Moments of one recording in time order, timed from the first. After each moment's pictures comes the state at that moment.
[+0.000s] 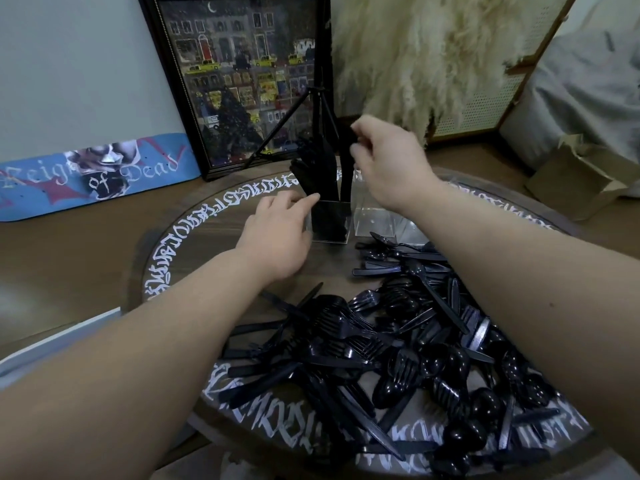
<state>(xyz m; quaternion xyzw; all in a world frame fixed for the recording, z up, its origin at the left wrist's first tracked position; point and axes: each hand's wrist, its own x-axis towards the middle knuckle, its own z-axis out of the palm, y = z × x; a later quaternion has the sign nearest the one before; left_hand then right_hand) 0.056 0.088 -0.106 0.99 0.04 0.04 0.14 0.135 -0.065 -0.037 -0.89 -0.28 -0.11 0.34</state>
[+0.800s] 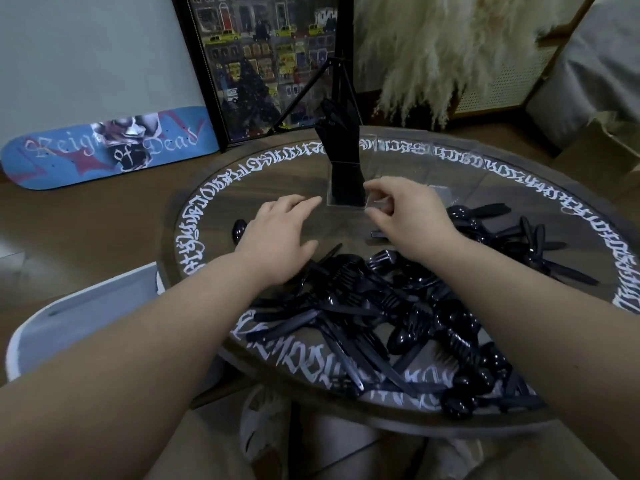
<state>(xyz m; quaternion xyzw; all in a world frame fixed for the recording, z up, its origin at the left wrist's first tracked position) -0.012 0.096 -0.127 0.99 0.05 0.01 0.16 0.058 -0.093 -0.094 -0.93 -0.27 -0.03 0.25</state>
